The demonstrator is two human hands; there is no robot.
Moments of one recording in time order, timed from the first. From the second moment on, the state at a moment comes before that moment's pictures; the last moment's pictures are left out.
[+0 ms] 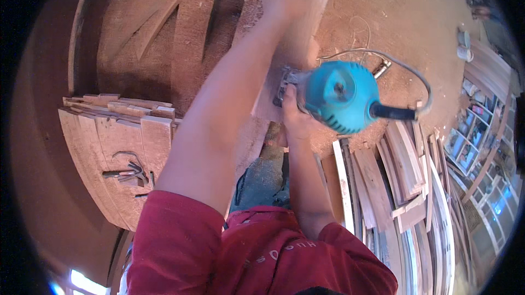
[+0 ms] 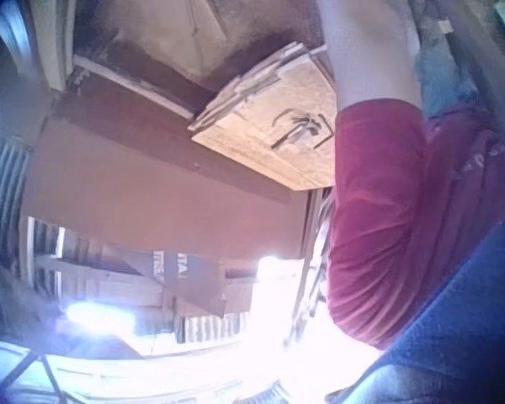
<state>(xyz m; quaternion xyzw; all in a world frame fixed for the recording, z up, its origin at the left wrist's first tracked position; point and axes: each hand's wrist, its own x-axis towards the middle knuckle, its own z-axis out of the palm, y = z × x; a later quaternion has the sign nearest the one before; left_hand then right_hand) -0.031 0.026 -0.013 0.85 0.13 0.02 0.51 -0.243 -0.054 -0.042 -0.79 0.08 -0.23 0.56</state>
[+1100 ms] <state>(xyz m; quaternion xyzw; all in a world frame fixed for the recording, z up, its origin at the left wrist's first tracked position) -0.014 0.014 -0.065 0.86 0.10 0.10 0.49 -0.174 -0.093 -0.109 -0.79 -0.03 -0.30 0.54</state>
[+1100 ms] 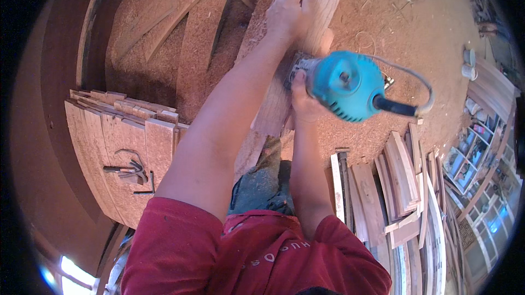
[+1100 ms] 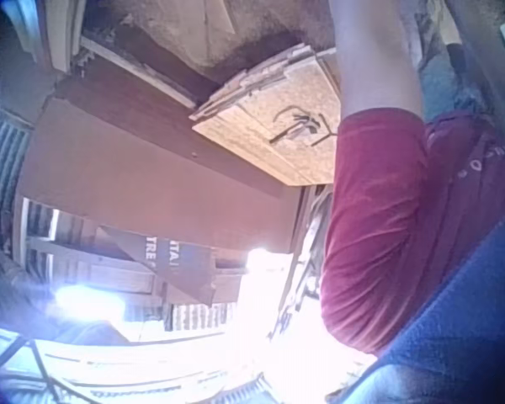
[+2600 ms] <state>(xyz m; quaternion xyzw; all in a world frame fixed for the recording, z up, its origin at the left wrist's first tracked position) -0.015 0.022 -0.055 0.88 0.10 0.05 0.47 0.129 -0.099 -0.035 -0.71 -0.05 -0.46 0.53</state>
